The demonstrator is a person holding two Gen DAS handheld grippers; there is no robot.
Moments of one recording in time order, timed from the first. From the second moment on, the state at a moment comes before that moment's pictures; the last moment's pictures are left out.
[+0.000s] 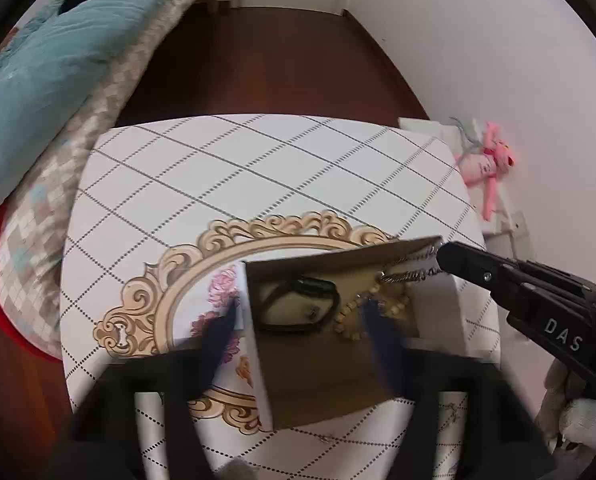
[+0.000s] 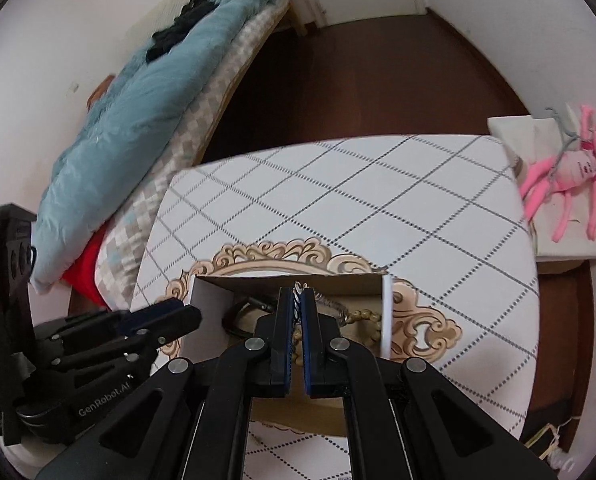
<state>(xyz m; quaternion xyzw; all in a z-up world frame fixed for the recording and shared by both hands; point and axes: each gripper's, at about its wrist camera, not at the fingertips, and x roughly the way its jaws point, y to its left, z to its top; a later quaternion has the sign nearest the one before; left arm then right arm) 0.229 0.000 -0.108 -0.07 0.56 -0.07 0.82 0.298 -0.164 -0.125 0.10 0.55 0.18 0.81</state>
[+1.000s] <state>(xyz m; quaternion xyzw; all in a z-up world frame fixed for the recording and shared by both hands) 0.155 0.008 -0.123 0.00 0.52 0.03 0.85 0.213 -0.177 -0.149 -0.03 0.54 0.02 0.84</state>
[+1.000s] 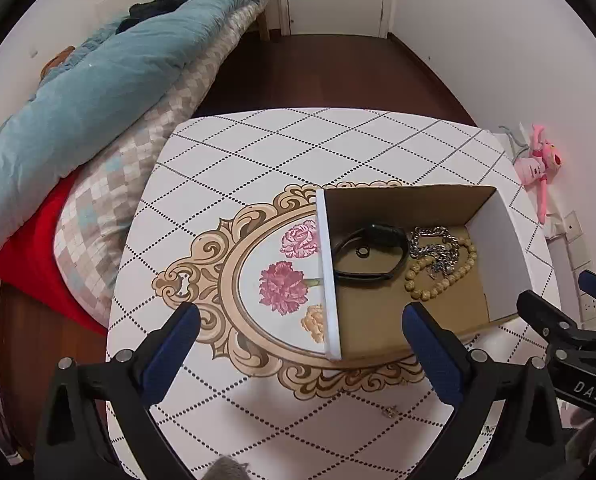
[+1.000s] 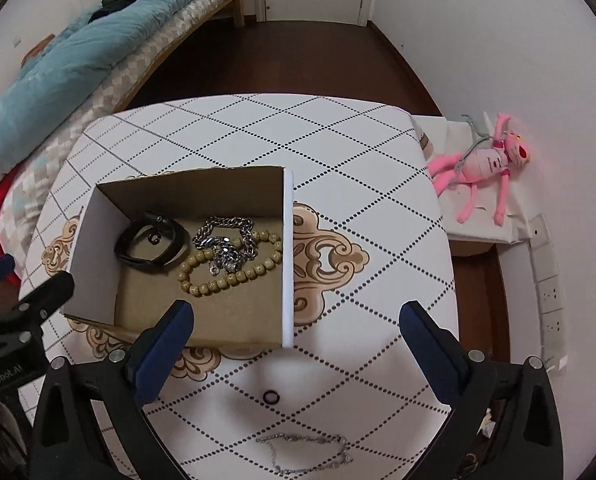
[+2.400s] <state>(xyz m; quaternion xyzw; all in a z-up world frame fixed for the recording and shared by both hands) 0.048 -0.015 -0.029 -0.01 0.43 0.06 0.90 0.085 -0.211 -0.035 0.03 0.43 0.02 0.90</state>
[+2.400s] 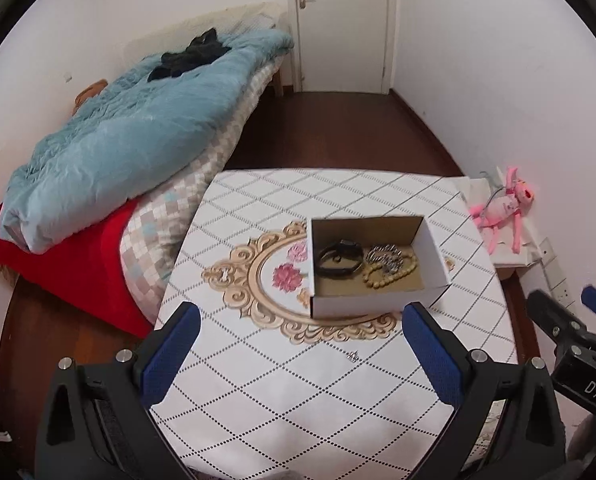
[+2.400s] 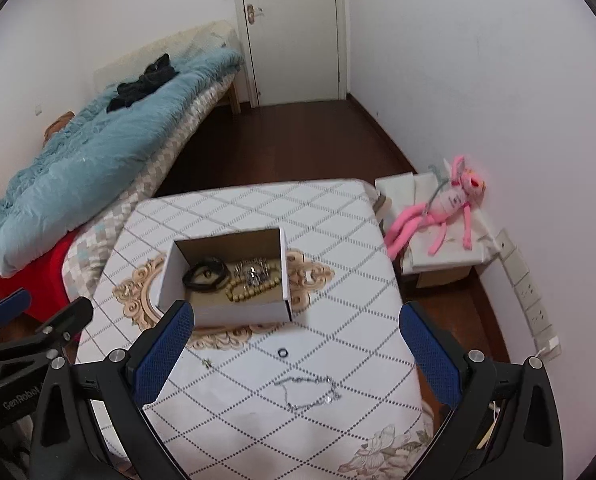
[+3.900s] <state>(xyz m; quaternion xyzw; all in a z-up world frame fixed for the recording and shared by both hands) 0.088 -0.074 -0.197 0.03 0.56 -0.05 0.82 0.092 -0.254 -0.224 0.09 0.54 -0.03 0.84</state>
